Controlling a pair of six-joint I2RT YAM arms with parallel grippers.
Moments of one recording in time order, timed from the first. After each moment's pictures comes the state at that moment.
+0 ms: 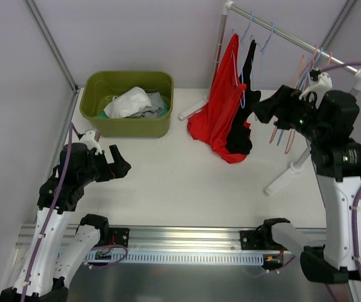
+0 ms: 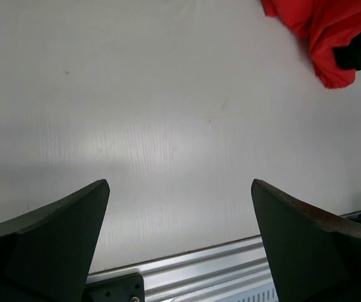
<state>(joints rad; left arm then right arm) -0.18 0.65 0.96 -0.91 0.15 -0.41 0.12 0.96 1.55 -0.83 -0.34 0.44</state>
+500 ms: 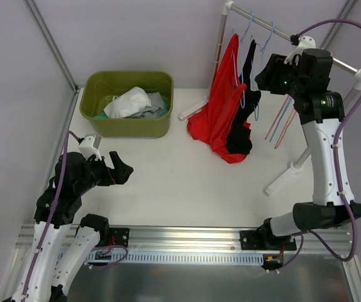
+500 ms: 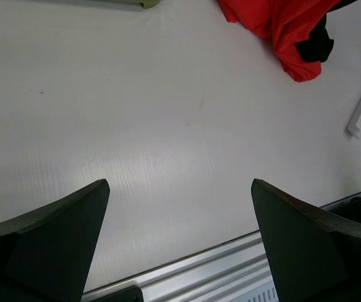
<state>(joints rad) -0.21 0.50 0.85 -0.87 0.21 -0.38 0.12 1.42 1.89 -0.79 -0.12 0.22</state>
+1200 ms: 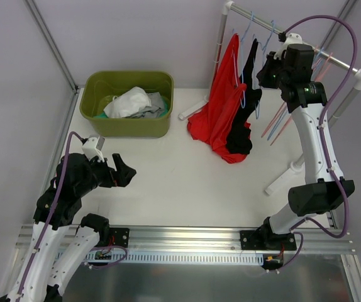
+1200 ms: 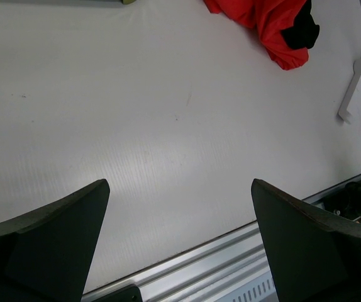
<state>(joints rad) -0.28 0.50 0.84 -0.85 0.21 -0.38 0.14 1.59 1.91 -0.69 -0.03 0.17</state>
